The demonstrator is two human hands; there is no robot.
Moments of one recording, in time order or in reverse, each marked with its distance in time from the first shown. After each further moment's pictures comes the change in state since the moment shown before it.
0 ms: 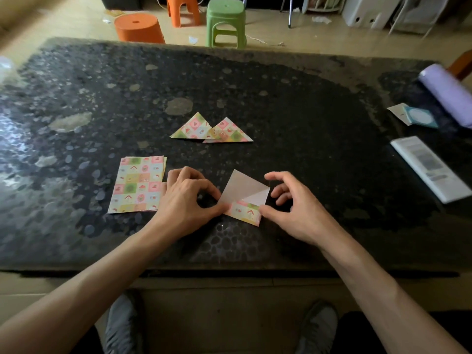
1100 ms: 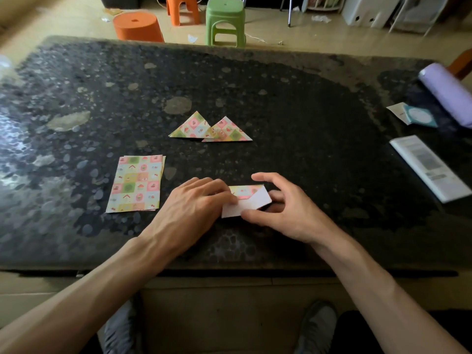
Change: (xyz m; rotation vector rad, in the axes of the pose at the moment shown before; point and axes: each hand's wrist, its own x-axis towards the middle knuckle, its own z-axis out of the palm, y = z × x) left_hand -0.008 -0.001 0.007 0.242 0.170 0.665; right_hand -0.005 -0.012 0.001 0.265 -0.168 0.013
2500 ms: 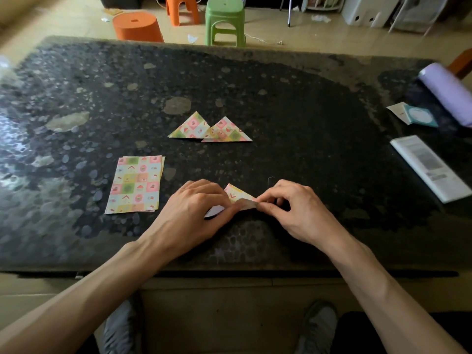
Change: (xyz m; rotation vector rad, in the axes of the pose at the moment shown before) left_hand -0.001 0.006 0.004 -0.173 0.008 -0.197; right_hand 0.007 0.018 -0.011 -0.479 0.128 -0.225
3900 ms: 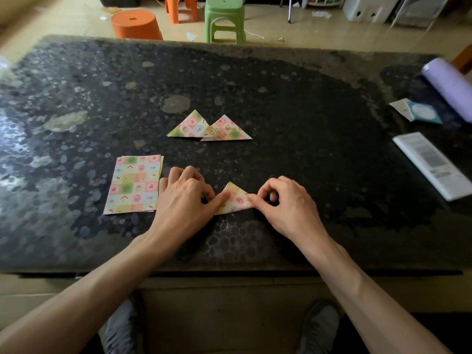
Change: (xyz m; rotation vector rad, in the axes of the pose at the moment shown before) left_hand 0.014 -0.004 0.005 0.153 -0.049 -0.468; right_hand 0.010 -0.014 0.024 -0.040 0.156 0.193
